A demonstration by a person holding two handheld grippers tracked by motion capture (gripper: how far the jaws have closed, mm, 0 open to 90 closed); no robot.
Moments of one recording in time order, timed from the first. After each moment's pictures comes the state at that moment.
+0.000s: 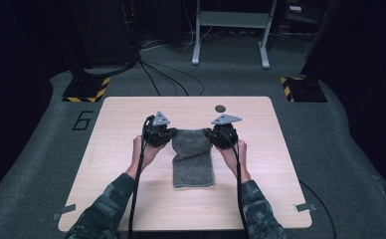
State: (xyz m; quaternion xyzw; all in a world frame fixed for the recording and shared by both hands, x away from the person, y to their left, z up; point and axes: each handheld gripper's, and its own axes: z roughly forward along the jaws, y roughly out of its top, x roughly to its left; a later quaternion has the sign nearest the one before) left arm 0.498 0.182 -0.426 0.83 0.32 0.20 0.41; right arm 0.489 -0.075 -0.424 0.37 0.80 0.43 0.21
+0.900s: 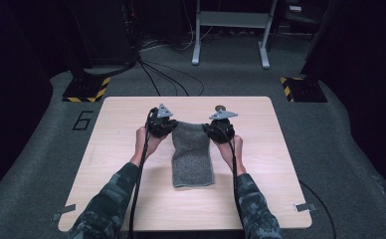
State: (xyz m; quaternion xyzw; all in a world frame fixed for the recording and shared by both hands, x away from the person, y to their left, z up) left arm 0.533 0.178 -0.431 0.83 0.31 0.23 0.40; right arm 0.518 -0.069 -0.437 0.38 0.79 0.43 0.22
